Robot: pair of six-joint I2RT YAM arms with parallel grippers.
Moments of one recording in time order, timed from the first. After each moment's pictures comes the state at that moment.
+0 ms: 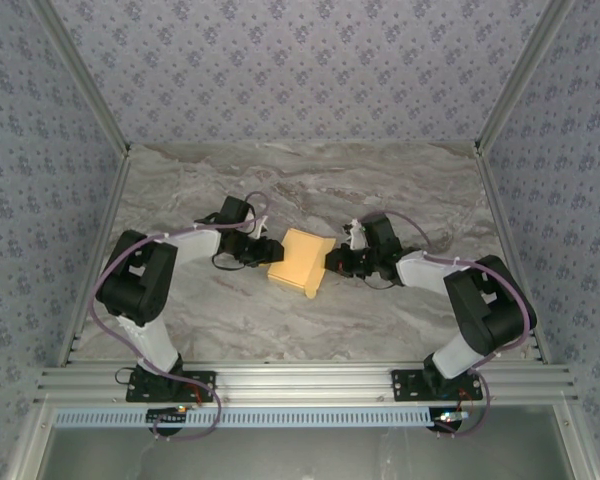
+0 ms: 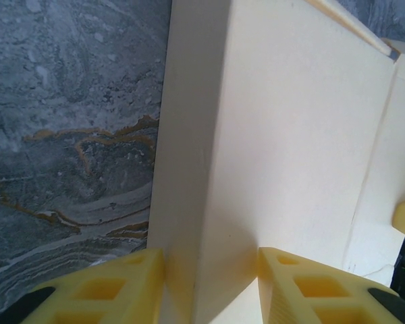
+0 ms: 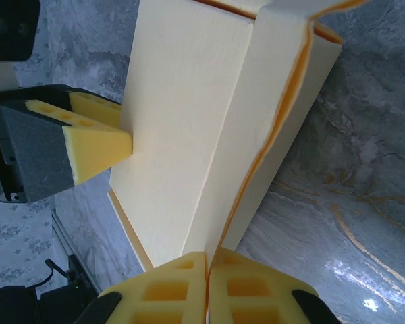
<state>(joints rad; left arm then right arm) -0.43 1.79 0.98 -0.29 0.63 -0.43 0.46 1.57 0.68 0.09 -0.63 0.72</state>
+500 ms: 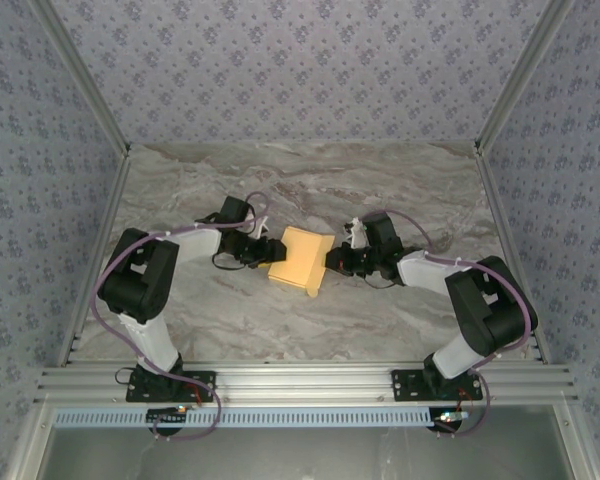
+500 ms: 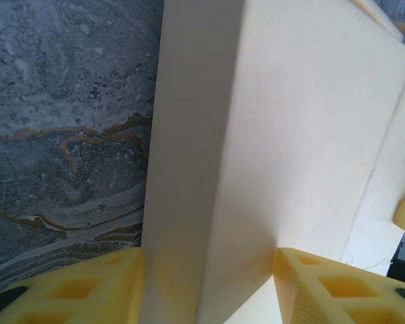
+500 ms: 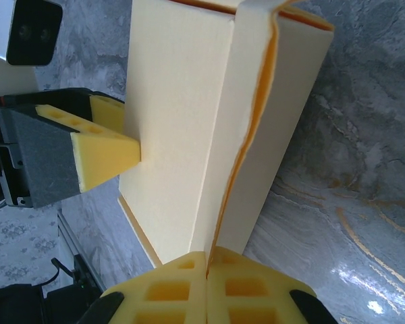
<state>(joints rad) -0.42 1.80 0.99 -0.29 0.67 -0.43 0.45 1.56 0.68 0.10 -0.64 0.72</state>
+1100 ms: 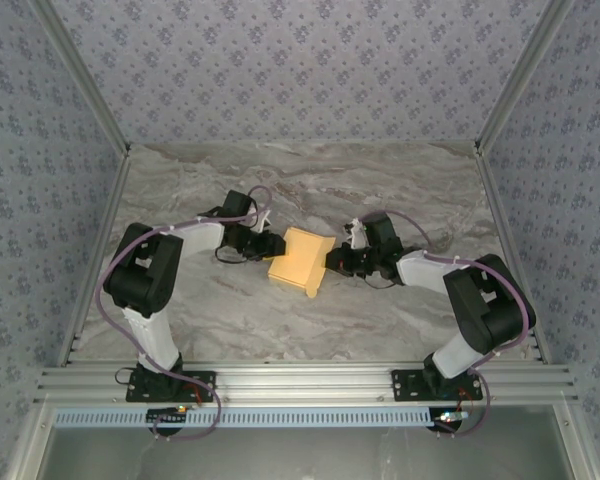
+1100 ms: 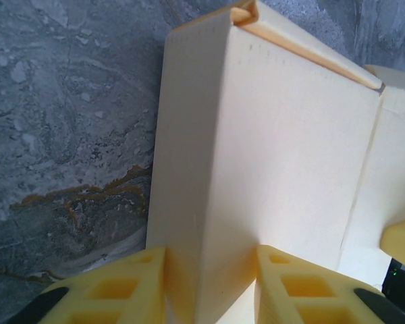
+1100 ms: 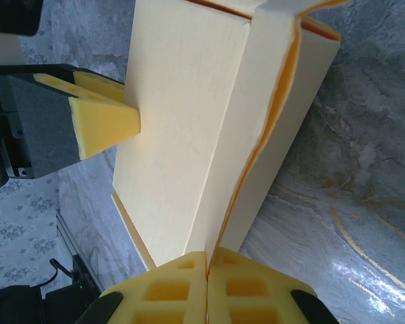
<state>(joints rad) -0.42 1.86 1.06 -0.30 0.66 -0.42 0.45 1.58 0.68 0.10 -0.64 0.72</state>
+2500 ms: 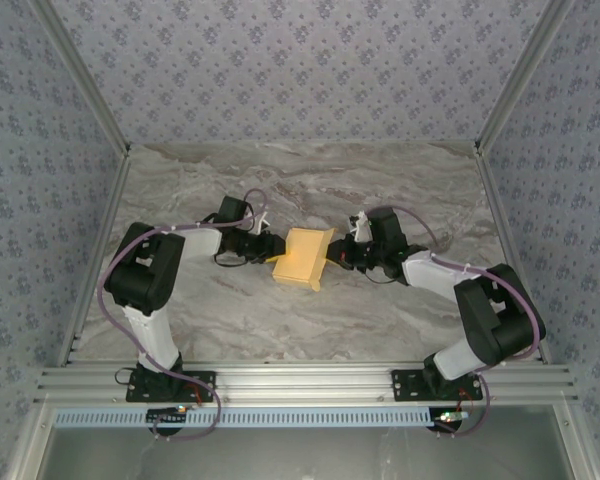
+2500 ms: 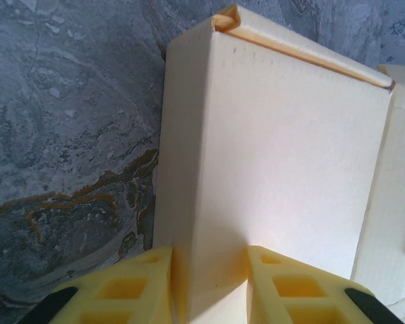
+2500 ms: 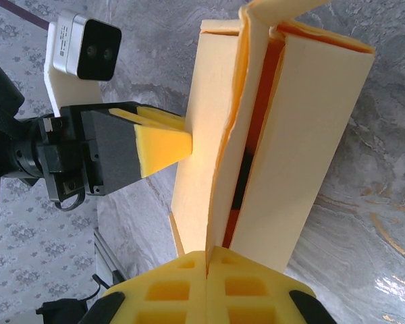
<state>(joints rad) -0.40 1.87 0.98 -0.10 0.79 -0.55 0.44 1.50 0.69 0.12 -0.65 0.85</state>
